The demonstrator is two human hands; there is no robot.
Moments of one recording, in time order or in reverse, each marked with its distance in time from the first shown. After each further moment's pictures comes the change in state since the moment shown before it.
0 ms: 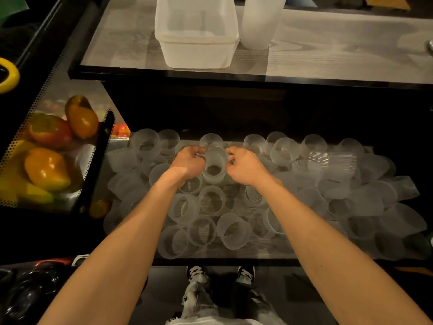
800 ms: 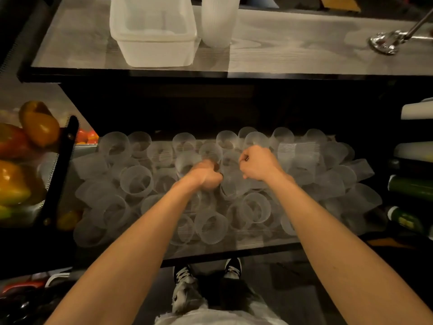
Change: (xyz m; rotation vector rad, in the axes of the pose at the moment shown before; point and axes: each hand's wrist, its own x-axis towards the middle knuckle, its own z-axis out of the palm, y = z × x) left_hand -0.010 0.032 0.085 0.469 -0.302 0.090; right_hand -0.056 0.041 -0.058 -0.158 0.112 0.282
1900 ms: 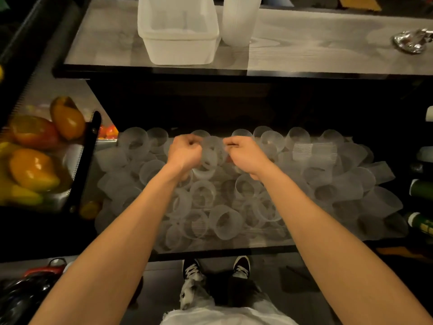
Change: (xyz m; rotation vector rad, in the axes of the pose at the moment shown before) left_hand -0.018 -0.045 -0.047 -0.699 0.451 -0.025; right_hand -0.007 -0.061 0.020 0.526 -0.069 -0.105
